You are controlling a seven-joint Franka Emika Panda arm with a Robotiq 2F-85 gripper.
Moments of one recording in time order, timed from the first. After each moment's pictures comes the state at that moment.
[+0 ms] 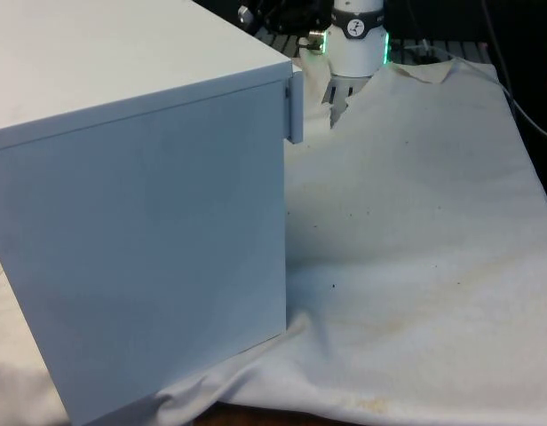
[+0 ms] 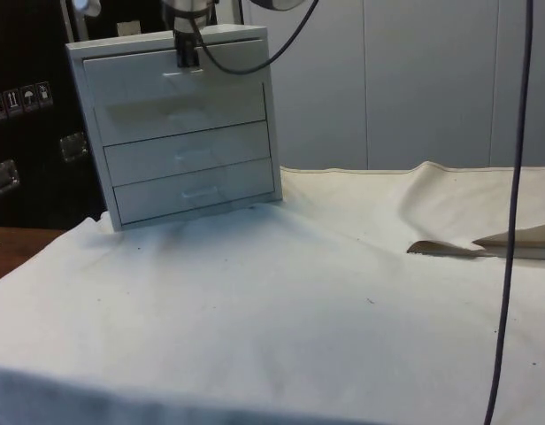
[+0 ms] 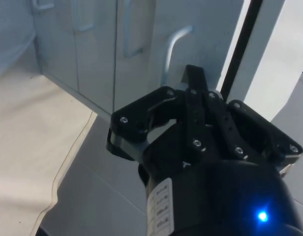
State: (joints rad) arm 0.63 0.21 -0.69 -2.02 -1.06 2.52 0.23
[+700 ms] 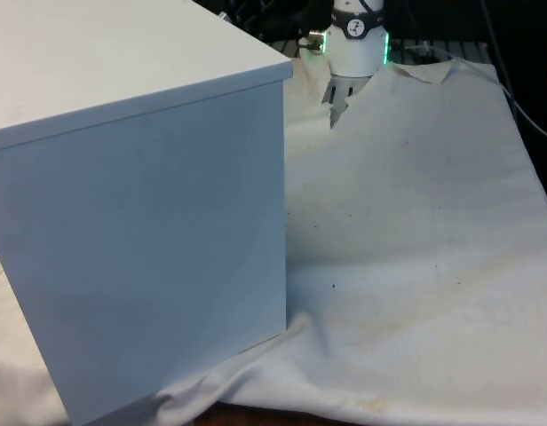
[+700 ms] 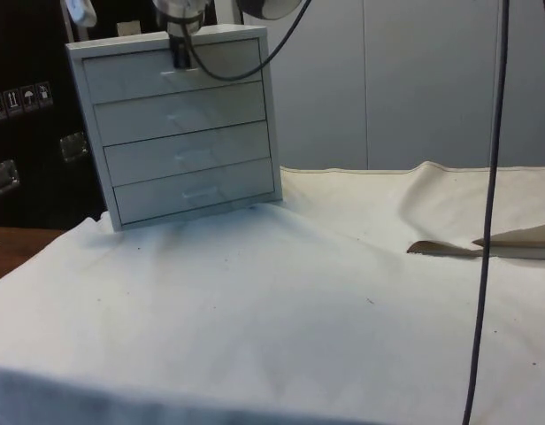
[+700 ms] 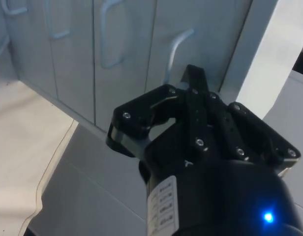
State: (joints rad) arm 0.63 0.29 -0.73 -1.95 -1.06 2.55 0.30
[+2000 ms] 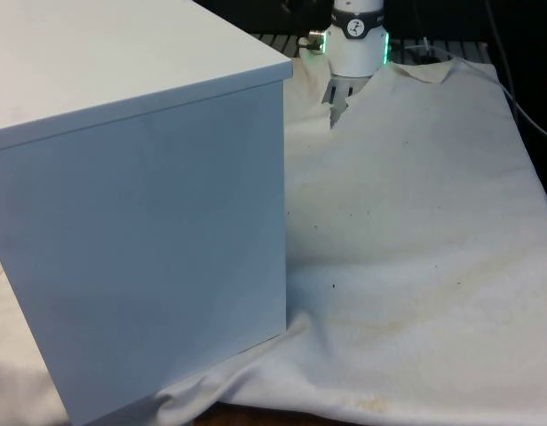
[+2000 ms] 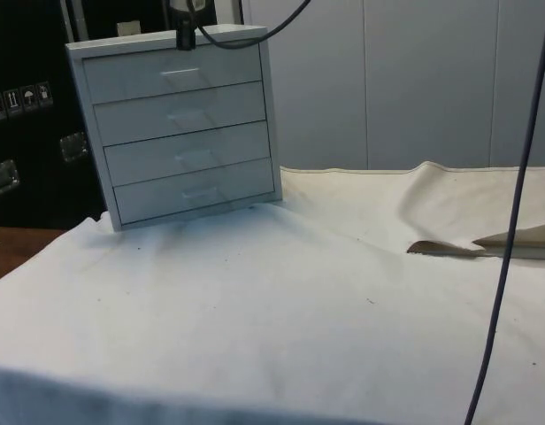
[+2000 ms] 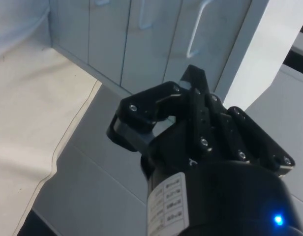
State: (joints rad) arm 0.66 0.05 -0.55 -2.08 -1.12 2.30 0.42
